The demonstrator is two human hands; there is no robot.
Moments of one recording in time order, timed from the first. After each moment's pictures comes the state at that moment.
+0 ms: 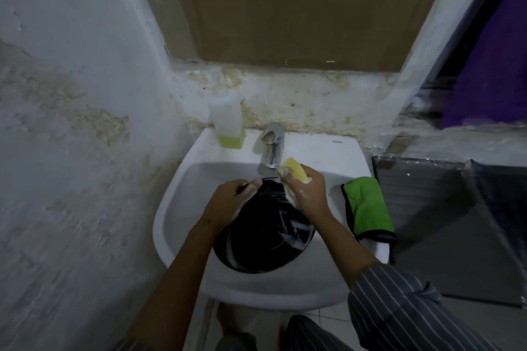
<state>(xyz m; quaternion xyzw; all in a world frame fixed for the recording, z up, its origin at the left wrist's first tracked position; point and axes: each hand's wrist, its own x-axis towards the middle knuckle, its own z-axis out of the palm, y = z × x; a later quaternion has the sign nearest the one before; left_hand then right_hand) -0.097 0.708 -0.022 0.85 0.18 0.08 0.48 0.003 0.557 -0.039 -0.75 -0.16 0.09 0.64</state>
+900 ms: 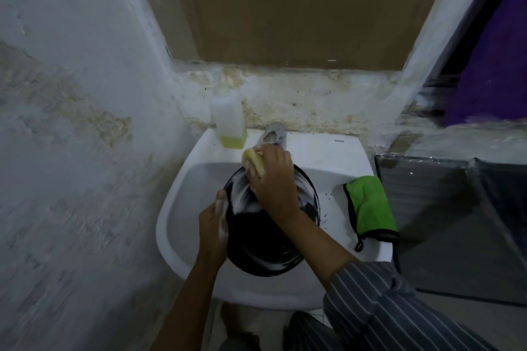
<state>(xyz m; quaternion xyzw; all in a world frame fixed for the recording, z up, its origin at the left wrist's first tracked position) -0.143 0.682 -0.038 0.73 0.30 0.28 0.55 -0.027 0.615 -0.006 -0.83 -0.34 -0.15 0.41</state>
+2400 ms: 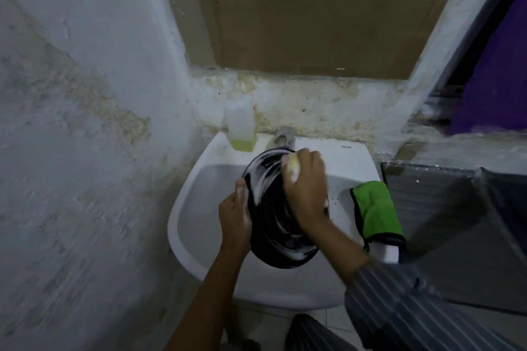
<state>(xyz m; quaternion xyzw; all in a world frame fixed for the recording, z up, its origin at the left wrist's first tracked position) -0.130 0.658 -0.005 0.64 0.35 0.29 0.61 -0.025 0.585 -0.007 -0.88 -0.23 -0.16 0.39</state>
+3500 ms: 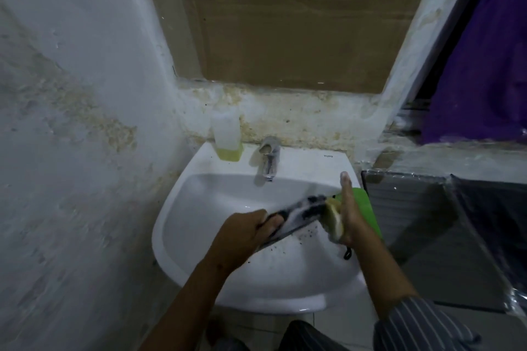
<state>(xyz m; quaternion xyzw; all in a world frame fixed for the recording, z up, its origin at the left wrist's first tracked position) -0.142 0.653 0.005 0.93 0.03 0.16 0.33 0.011 0.482 -0.022 -0.58 0.11 0.39 0.71</state>
